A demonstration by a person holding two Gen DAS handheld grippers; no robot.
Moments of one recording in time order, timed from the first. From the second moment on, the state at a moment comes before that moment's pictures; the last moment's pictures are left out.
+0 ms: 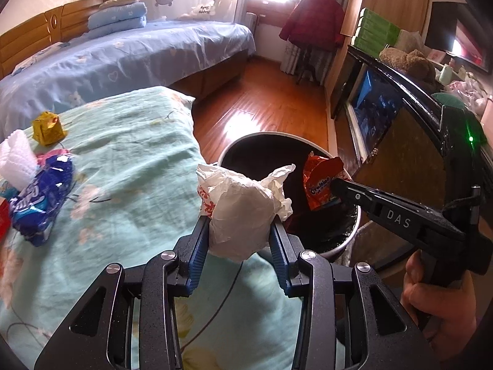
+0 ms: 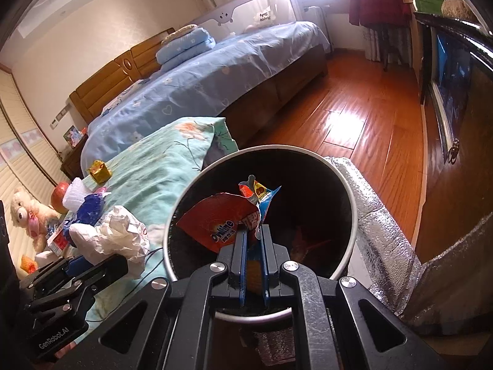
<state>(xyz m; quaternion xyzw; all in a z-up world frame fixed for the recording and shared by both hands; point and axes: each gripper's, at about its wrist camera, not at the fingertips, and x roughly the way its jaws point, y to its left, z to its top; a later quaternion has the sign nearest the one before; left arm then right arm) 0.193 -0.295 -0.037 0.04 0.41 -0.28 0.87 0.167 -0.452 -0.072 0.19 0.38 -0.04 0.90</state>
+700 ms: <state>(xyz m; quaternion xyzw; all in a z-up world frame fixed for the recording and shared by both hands) 0.207 -0.313 -0.048 0.04 0.43 -0.28 0.86 0.179 -0.480 -0.082 0.22 0.39 -0.06 0.89</state>
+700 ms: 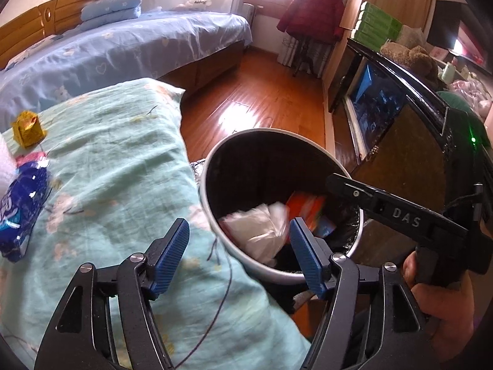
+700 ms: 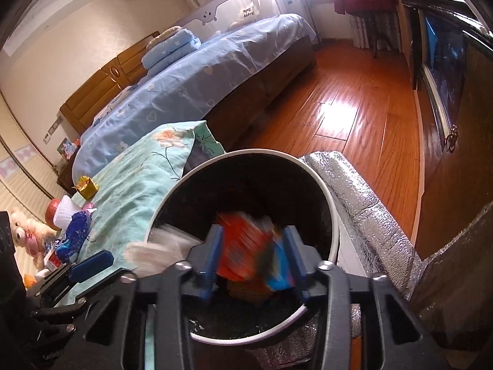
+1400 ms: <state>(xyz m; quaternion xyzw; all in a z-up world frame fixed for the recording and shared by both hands) 0.165 -0.161 -0.052 -0.05 0.42 -0.17 0.89 0.167 -0.375 -0.065 0.20 0.38 0.04 0.90</state>
